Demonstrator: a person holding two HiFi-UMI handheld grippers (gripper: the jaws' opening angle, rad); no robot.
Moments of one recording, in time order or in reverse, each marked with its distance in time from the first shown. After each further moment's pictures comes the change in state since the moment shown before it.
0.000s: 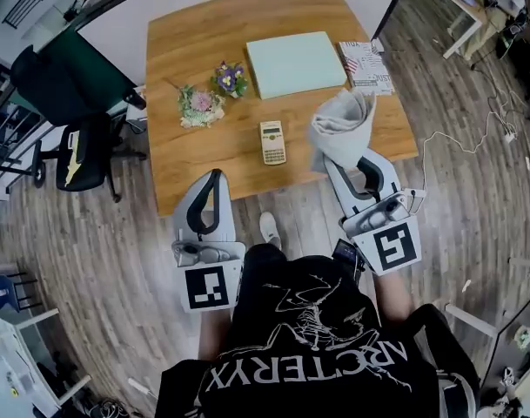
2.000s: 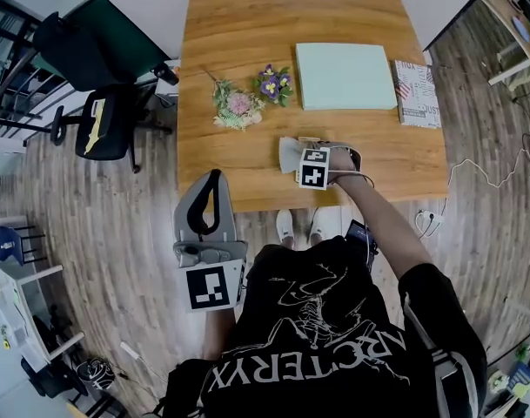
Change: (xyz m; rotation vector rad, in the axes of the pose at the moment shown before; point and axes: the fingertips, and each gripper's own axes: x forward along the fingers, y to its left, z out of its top) left arm 0.059 0.086 -0.020 0.000 0.114 0.183; right arm 0.167 0.105 -0.409 -0.601 1.032 0.995
